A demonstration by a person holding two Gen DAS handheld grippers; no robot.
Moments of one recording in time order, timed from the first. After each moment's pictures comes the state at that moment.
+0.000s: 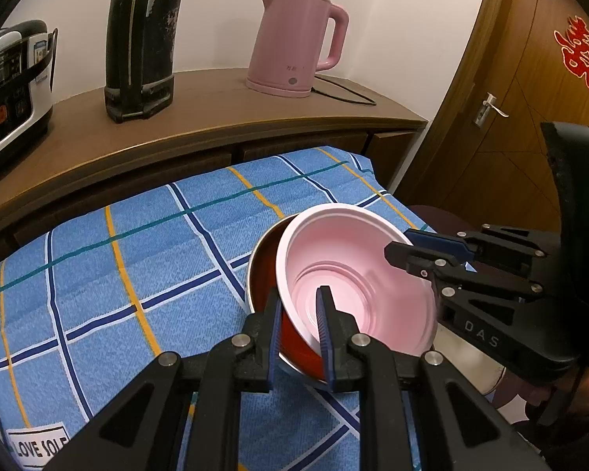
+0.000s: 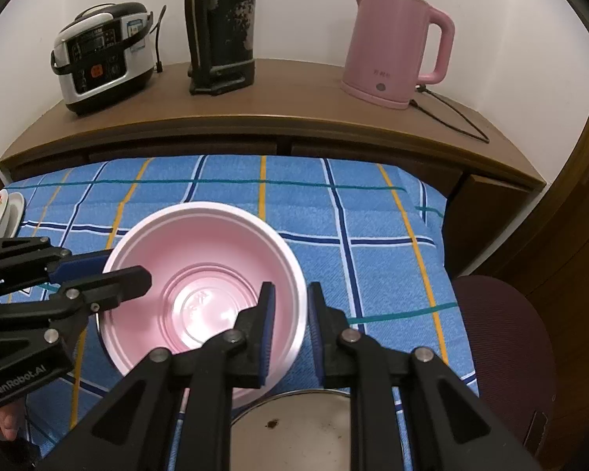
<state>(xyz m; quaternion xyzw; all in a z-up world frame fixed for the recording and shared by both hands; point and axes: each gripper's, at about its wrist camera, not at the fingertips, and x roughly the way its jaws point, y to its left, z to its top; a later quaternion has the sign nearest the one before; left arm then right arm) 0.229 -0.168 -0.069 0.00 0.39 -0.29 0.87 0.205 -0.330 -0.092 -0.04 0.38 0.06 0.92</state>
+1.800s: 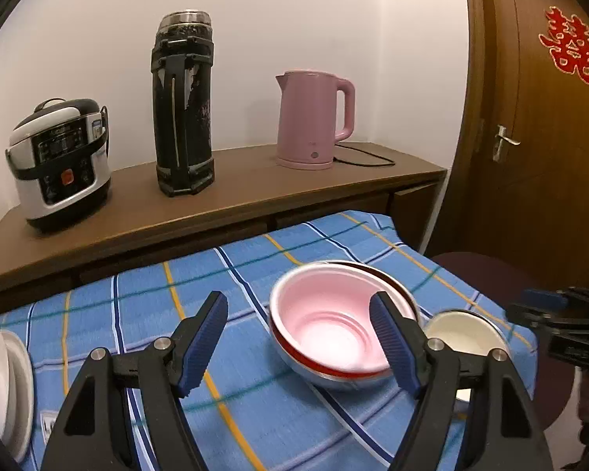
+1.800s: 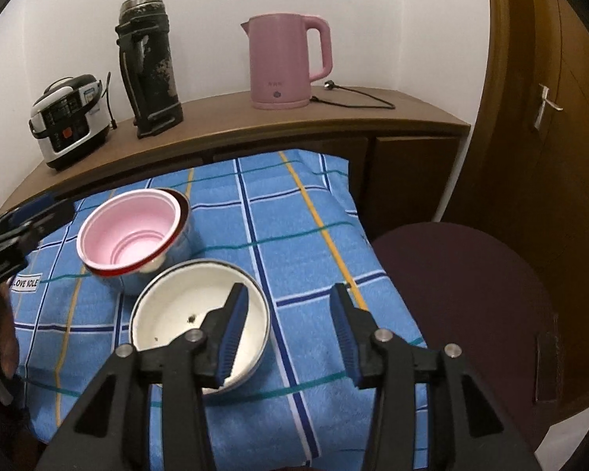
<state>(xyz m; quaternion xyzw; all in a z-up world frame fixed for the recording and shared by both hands) 0.165 -0.161 -0.043 0.03 0.25 -0.21 0.94 0.091 -0.420 -0.103 0.06 0.33 -0.01 0.94</state>
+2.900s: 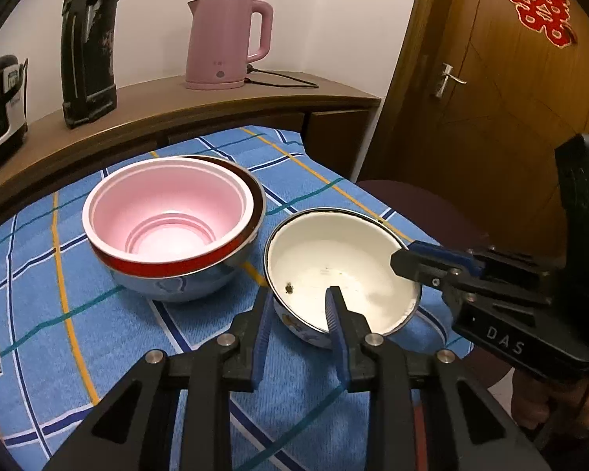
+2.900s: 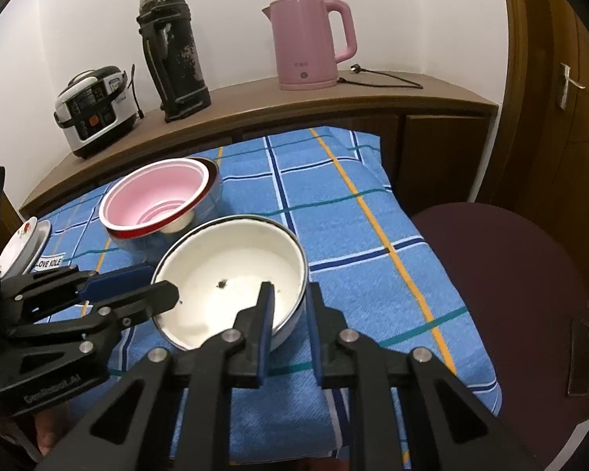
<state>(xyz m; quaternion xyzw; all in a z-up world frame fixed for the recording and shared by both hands) 0.130 -0.246 -0.091 0.03 0.37 -0.31 0.88 0.085 -0.411 -0.129 0.09 0.33 0.05 0.94</state>
